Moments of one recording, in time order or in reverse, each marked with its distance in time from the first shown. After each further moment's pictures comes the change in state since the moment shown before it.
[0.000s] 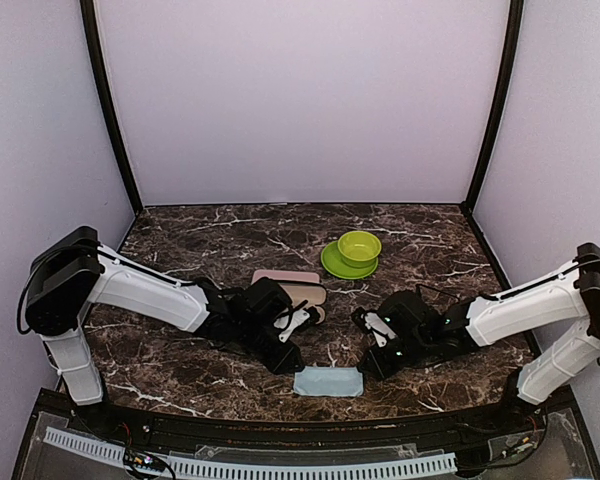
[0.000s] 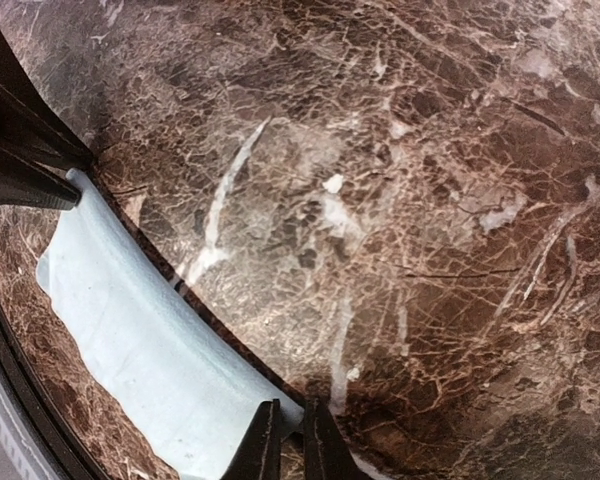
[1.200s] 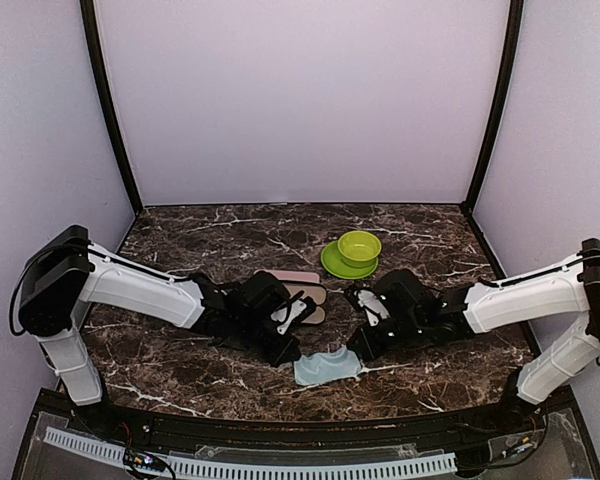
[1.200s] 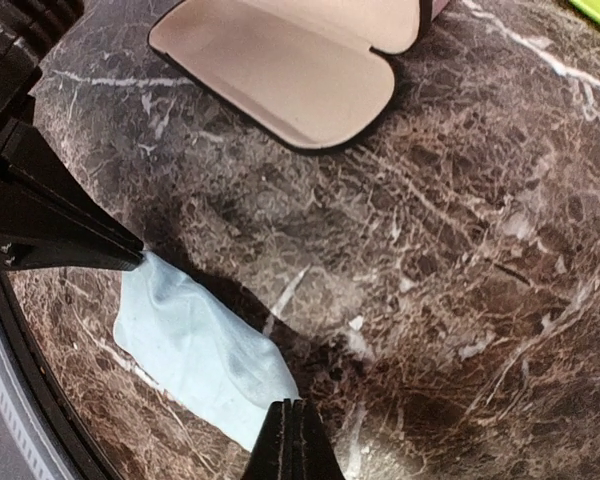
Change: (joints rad) left arm 0.012 -0.035 0.012 -0.019 -0.080 -0.031; right arm -0.034 0.008 0.109 0.007 0.008 -0.022
